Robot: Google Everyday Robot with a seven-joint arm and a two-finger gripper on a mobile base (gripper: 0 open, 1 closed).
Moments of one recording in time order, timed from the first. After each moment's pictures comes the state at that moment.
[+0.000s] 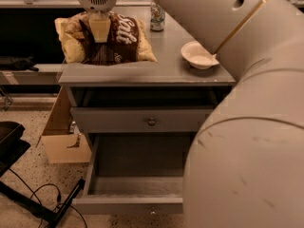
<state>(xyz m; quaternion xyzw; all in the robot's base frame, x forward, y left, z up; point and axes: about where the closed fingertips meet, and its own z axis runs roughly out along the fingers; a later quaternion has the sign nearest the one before) 0.629 0.131 0.986 -0.77 0.60 -0.09 0.19</state>
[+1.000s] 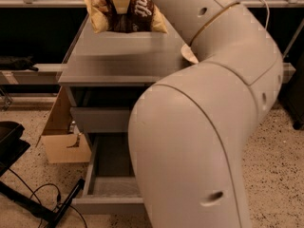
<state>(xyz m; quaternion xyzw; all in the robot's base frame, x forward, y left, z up) 0.763 0.086 1.006 -0.73 0.62 -0.19 0.24</state>
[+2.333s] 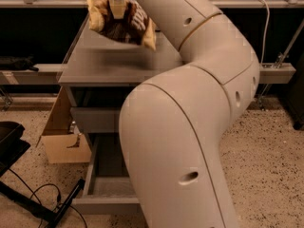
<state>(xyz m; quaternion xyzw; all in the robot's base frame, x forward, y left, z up) 0.802 0.104 0.985 -0.72 0.61 -0.20 0.26</state>
